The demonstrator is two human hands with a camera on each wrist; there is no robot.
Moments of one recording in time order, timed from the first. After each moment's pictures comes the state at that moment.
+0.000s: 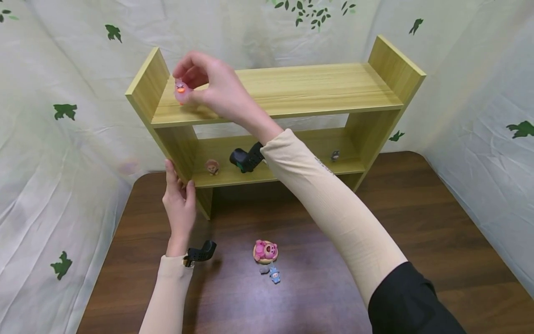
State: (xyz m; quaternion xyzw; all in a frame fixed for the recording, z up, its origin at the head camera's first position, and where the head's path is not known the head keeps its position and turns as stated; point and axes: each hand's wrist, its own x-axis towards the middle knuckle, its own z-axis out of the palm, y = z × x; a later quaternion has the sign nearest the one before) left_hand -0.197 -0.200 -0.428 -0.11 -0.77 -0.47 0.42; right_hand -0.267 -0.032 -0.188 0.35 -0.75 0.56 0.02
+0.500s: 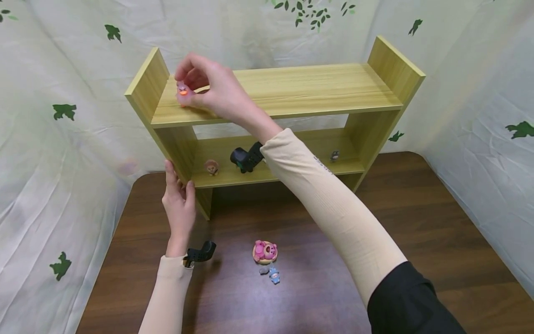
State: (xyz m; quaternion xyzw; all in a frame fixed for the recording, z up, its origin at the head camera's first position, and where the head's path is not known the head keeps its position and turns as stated) left_hand -0.196 -0.199 -0.427 -0.11 -0.77 -0.47 0.42; right_hand -0.269 -0.033 -0.190 0.35 -0.75 0.57 -0.01
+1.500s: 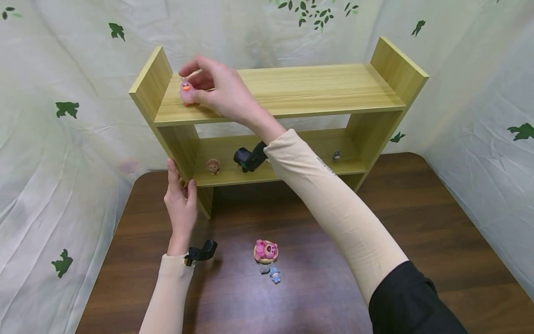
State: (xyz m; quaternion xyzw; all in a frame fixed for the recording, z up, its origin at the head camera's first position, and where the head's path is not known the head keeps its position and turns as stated) left_hand -0.197 -0.200 -0.429 -0.11 -0.76 -0.47 0.43; right_hand -0.267 -0.031 -0.190 0.33 -0.75 0.57 -0.03
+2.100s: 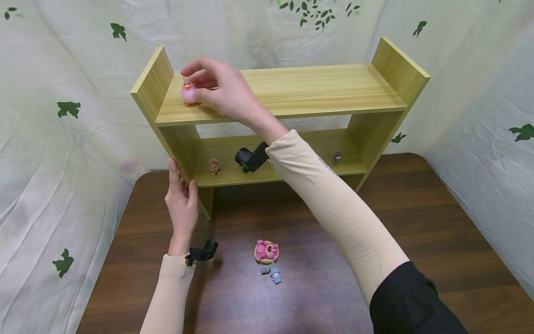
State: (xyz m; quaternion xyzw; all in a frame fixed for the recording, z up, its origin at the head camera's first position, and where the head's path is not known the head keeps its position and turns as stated) left_hand -0.197 -0.200 -0.429 -0.10 -0.77 -0.47 0.43; right_hand -0.268 -0.029 -0.191 0.32 -0.76 0.56 -0.02
